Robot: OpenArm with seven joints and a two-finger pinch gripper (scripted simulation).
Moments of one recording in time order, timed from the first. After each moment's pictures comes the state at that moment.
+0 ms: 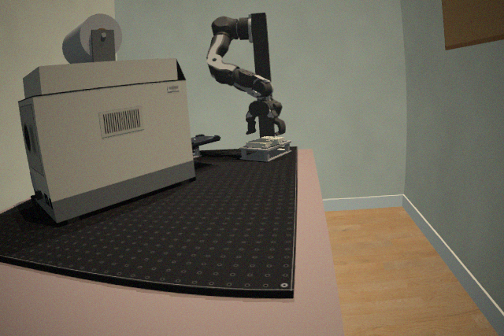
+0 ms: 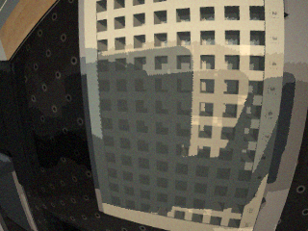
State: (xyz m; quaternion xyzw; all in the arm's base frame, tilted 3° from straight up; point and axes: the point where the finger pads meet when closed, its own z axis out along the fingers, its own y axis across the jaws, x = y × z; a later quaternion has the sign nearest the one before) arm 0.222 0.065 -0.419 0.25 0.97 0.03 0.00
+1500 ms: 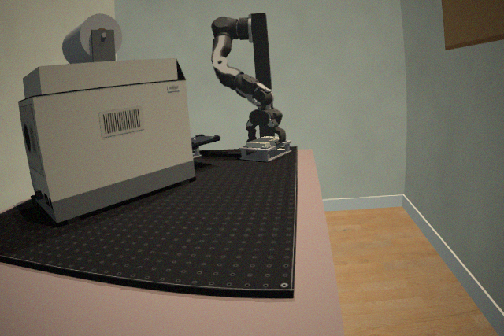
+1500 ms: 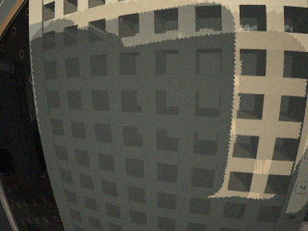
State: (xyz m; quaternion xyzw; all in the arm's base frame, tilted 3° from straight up) arm 0.221 0.066 -0.450 0.25 0.97 0.03 0.00
